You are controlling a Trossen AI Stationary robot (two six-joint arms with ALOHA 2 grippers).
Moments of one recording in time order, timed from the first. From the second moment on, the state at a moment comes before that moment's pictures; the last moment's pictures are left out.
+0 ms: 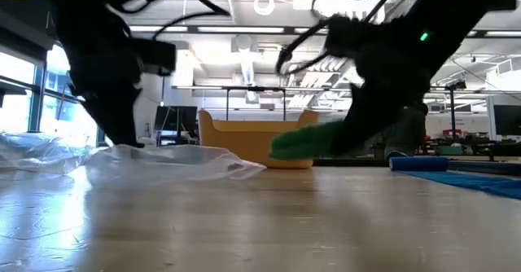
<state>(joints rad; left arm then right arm) -0.32 1.61 0.82 -0.46 -0.33 -0.73 0.39 1.81 0.95 -0.22 0.44 0.59</state>
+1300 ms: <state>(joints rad) -0.45 1.75 0.89 -0.22 -0.45 -0.05 0.68 1.78 0.95 -0.22 0.60 0.80</state>
